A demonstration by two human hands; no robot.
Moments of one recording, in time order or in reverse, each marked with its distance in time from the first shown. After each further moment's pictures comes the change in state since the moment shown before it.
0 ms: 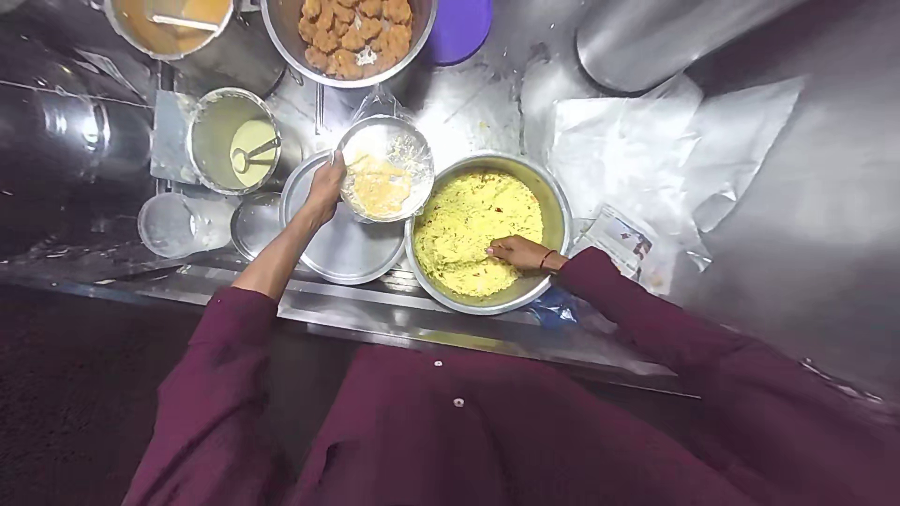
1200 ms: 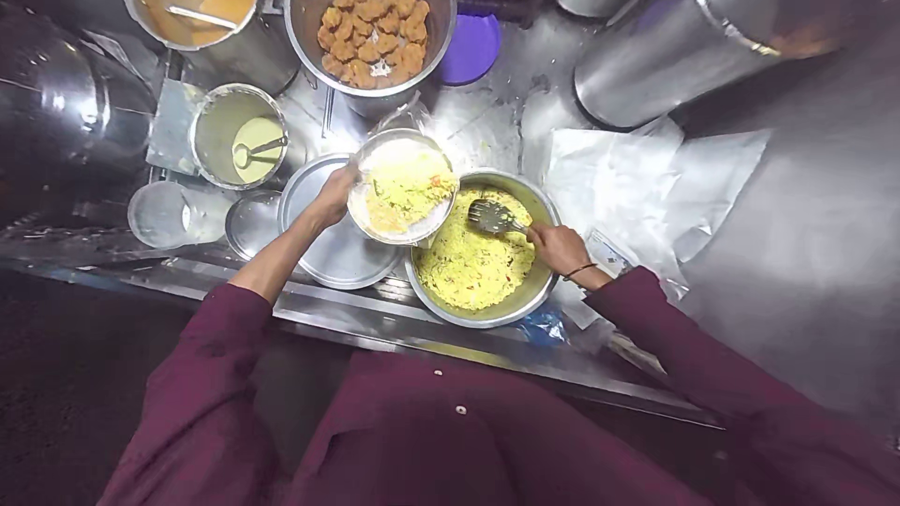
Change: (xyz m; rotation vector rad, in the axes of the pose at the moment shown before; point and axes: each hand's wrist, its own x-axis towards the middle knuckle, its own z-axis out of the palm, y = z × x) left_hand -0.010 0.013 0.007 -0.130 -0.192 0.016; right_hand -0.051 -0.029 -0.062 -0.359 0.584 0.173
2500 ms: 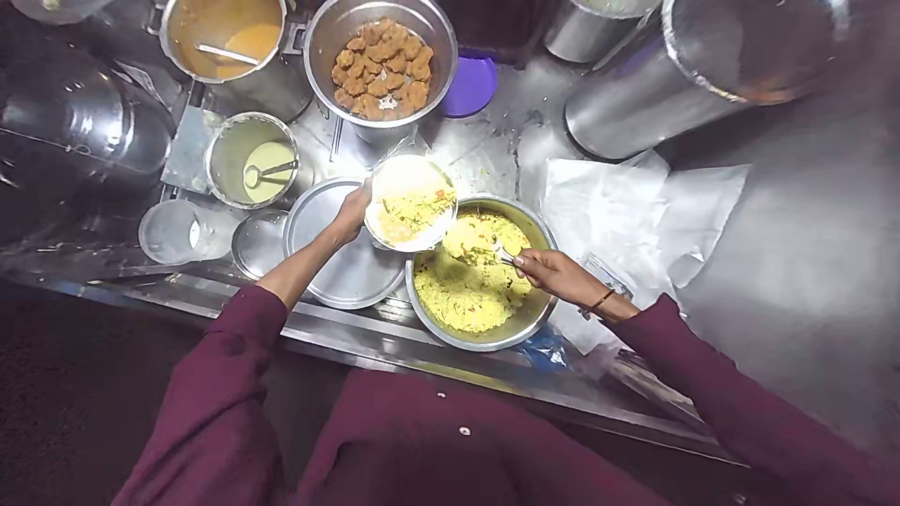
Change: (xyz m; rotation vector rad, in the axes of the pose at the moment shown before) left_hand 0.026 -0.023 0.010 0.011 0.104 0.008; right_hand -0.029 -0.043 -0.054 0.661 -0.332 -0.155
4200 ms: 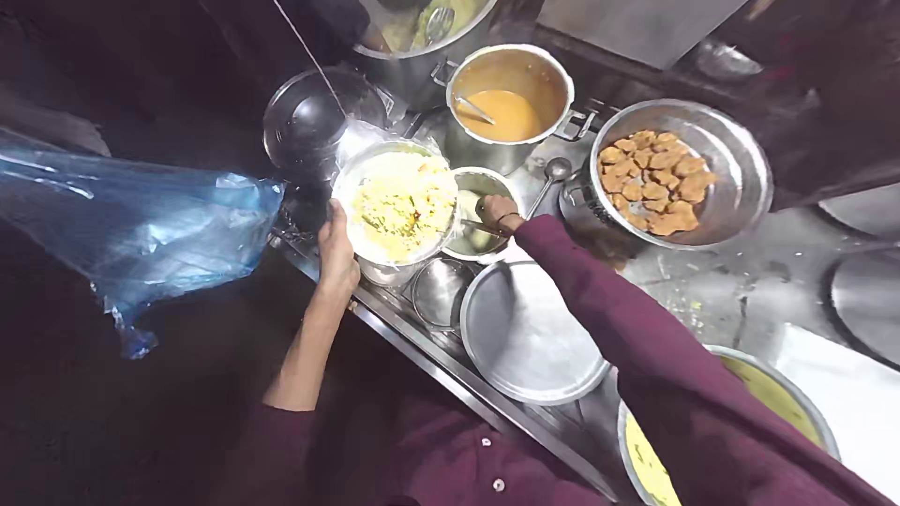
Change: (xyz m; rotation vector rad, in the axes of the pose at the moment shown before) left_hand -0.187 0.106 -0.451 -0.422 0.874 0.242; right_hand 0.524 -0.386 0.320 -0.945 0.011 -0.128
